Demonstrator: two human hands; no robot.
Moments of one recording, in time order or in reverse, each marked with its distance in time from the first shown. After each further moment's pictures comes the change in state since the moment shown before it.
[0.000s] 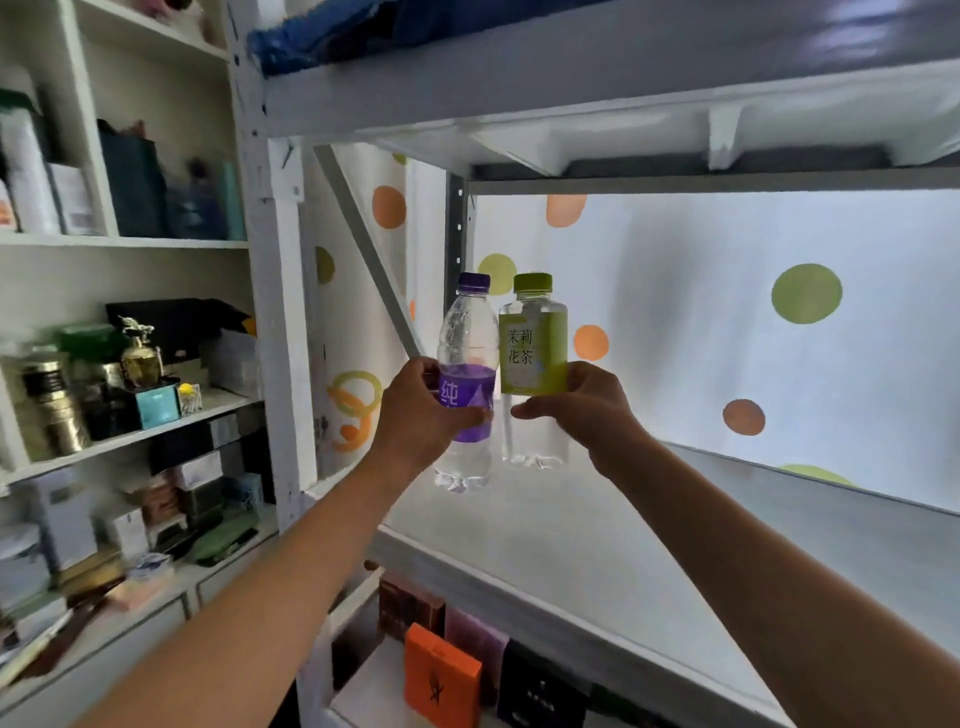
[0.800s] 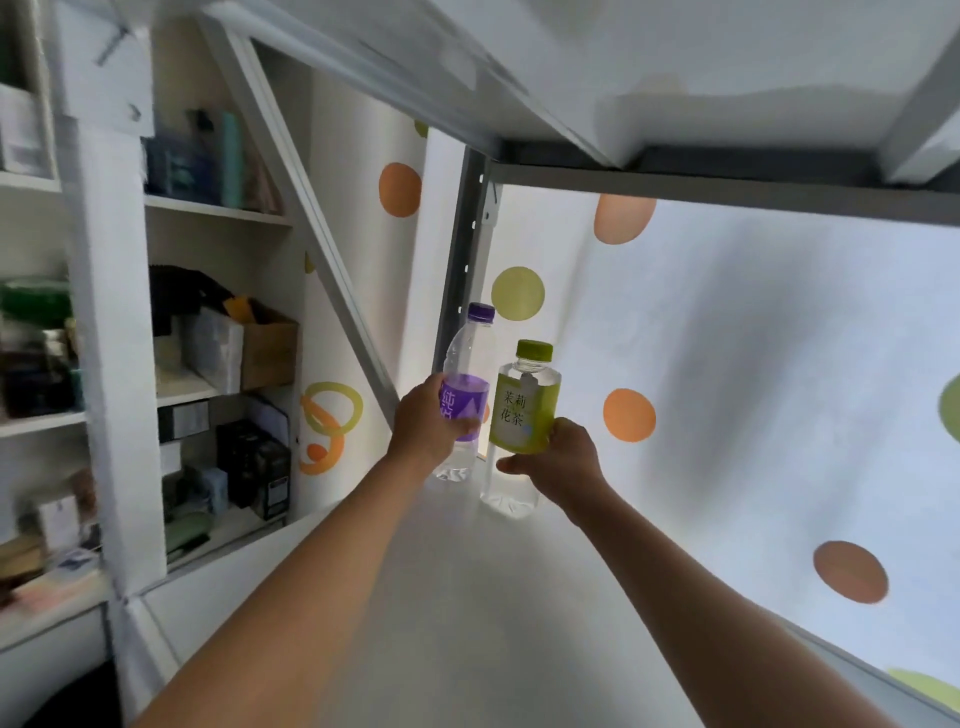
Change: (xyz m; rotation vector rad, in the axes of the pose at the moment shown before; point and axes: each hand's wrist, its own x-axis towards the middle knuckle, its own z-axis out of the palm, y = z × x) left_hand 0.207 -0.114 0.116 0.214 0.105 -0.077; right_hand 0.227 0.092 0.029 -0.314 -0.105 -0.038
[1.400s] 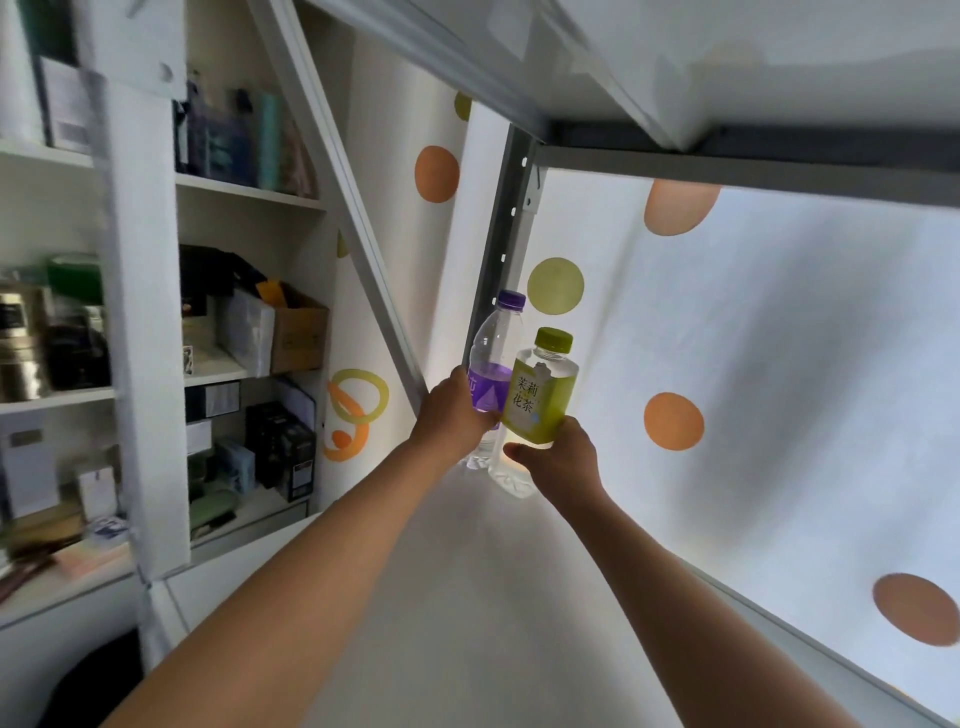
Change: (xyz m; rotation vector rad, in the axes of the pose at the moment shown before) left_hand 0.012 -0.005 -0.001 0.148 -0.051 -0.022; right_hand 0.026 0.010 0.043 -0.099 0.037 -0.019
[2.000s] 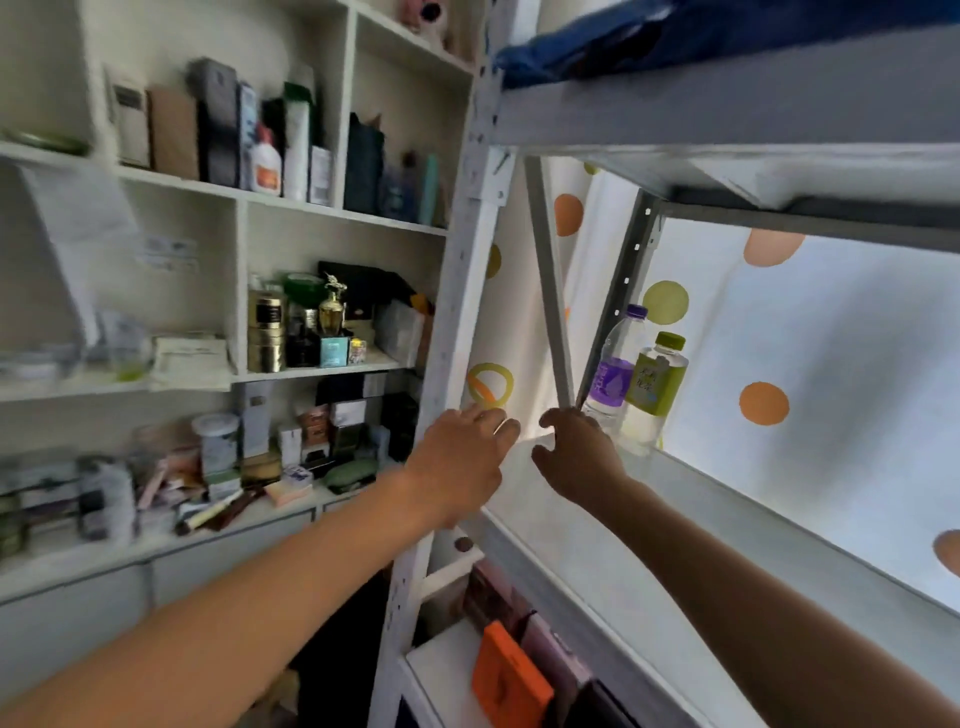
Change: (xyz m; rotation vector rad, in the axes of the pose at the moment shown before) left_hand -0.237 -0.026 -0.200 0.892 -0.040 0.475; right_hand -0.211 -0.132 0.023 -0.500 -0.187 -0.411
